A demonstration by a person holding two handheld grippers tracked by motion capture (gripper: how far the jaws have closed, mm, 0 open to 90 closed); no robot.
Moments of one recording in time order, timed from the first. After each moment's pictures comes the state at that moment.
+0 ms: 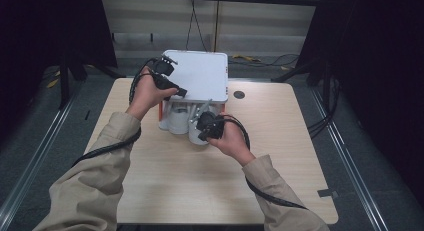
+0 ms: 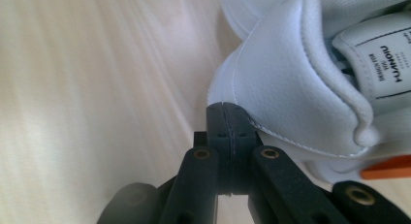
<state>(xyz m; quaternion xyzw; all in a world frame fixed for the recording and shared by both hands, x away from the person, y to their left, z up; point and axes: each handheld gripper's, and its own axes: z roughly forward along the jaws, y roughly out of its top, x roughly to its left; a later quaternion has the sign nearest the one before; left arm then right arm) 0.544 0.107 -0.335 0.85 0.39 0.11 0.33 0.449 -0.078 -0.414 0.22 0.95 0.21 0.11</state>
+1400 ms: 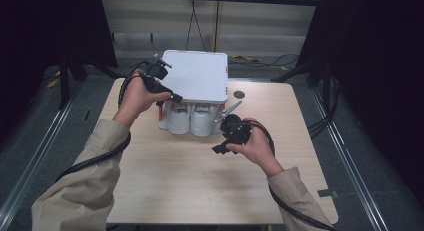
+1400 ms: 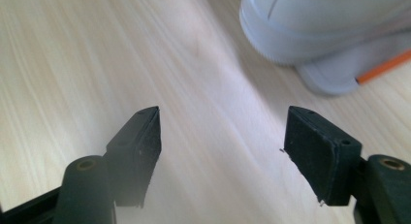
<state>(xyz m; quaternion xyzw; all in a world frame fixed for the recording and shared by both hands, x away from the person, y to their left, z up) 0.510 0.126 -0.319 0.86 0.38 0.07 0.32 0.420 -0.142 -0.403 0.31 0.92 0.24 0.06</state>
